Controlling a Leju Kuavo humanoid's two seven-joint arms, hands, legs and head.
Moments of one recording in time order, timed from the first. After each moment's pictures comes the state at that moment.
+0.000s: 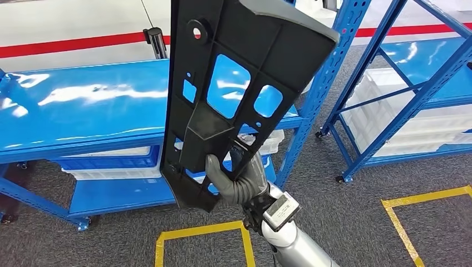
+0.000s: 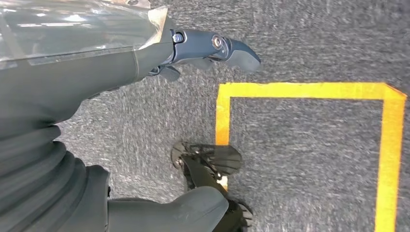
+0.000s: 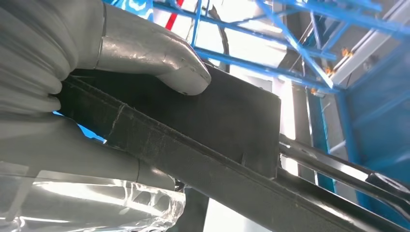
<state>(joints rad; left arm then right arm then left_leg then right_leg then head) -0.06 -0.11 0.60 -0.19 -0.54 0.11 -0.41 -0.26 0.01 0.63 -1.69 0.06 -0.20 -0.57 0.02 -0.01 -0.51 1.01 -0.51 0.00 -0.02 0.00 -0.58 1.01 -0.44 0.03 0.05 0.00</state>
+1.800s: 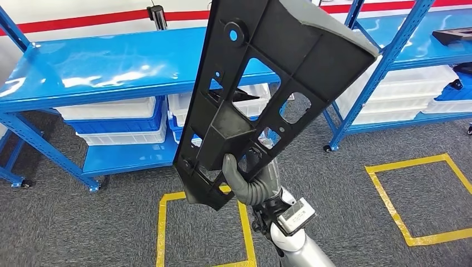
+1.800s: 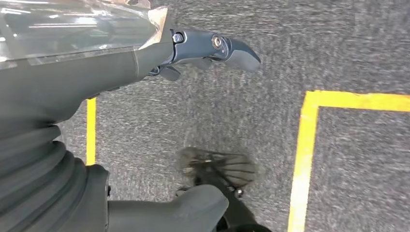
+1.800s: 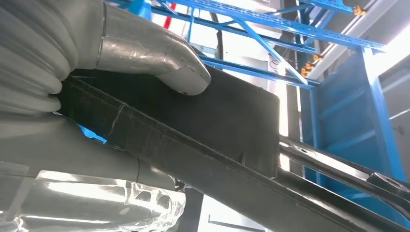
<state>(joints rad) -0.06 -0.11 0.64 -0.19 -0.53 0.13 -0.40 -0.18 0.02 0.54 -1.72 0.09 -0.20 -0.60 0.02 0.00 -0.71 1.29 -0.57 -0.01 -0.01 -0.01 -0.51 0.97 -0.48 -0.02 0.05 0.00</state>
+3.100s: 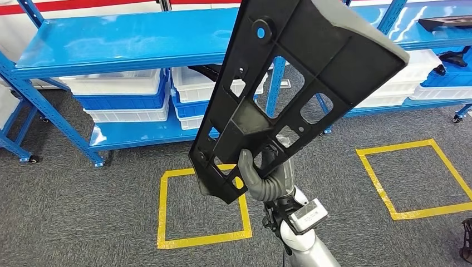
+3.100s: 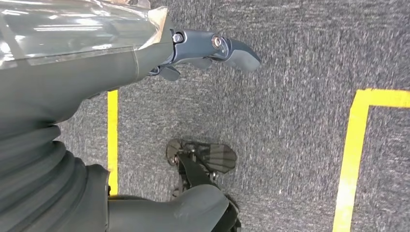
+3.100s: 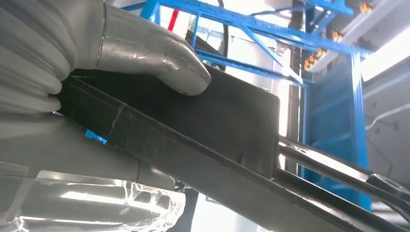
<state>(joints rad) -0.06 -0.11 0.64 -0.19 -0.54 0.10 -0.45 -0.14 0.02 0.46 -1.76 0.15 -0.20 -0.61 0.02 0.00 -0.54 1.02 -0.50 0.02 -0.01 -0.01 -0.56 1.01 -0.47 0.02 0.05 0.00</state>
